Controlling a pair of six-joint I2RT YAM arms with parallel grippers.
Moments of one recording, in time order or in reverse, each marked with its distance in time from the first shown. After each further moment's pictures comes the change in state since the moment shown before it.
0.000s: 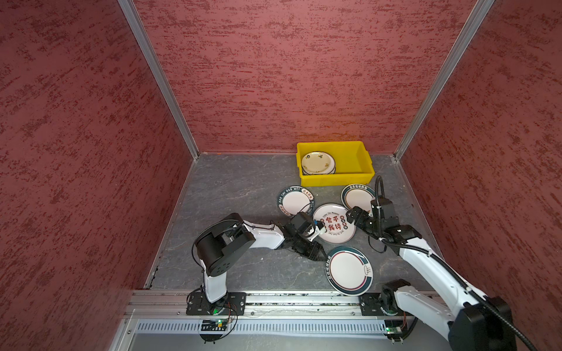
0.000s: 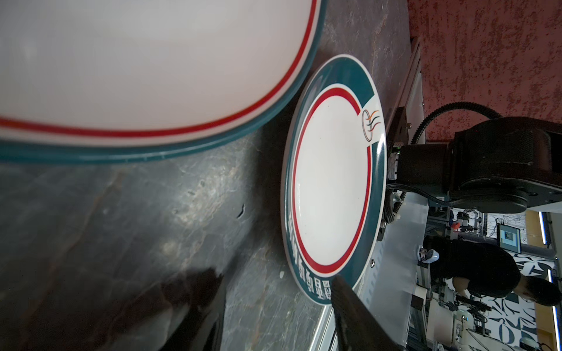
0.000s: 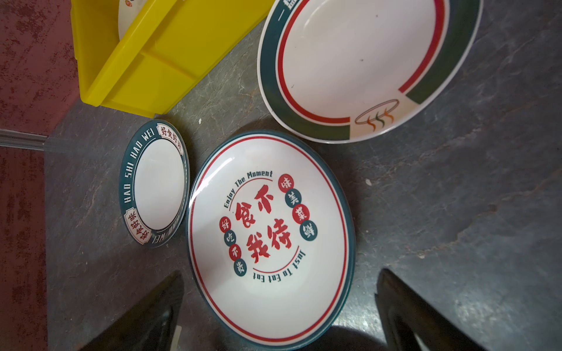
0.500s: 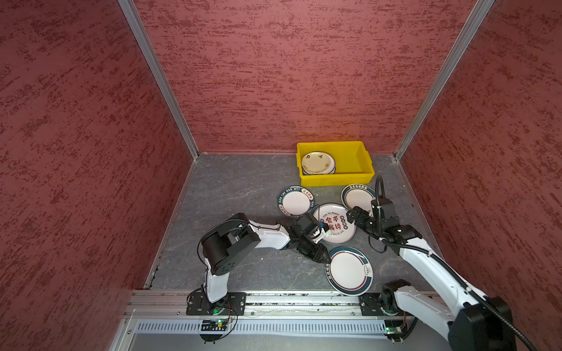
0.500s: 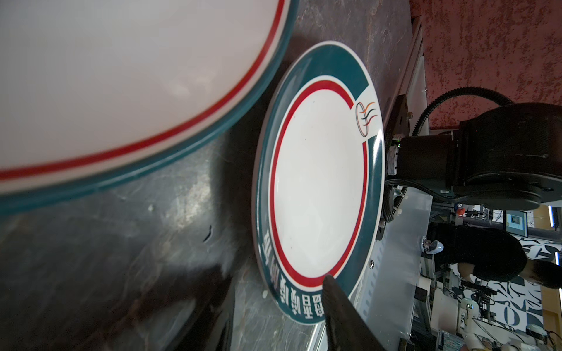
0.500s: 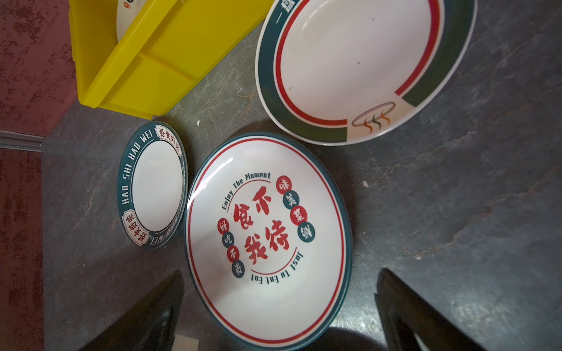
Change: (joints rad) left arm -0.039 0.049 0.072 -0.051 -0.003 0.024; right arm -0.003 0.000 0.000 0.000 0.004 -0.008
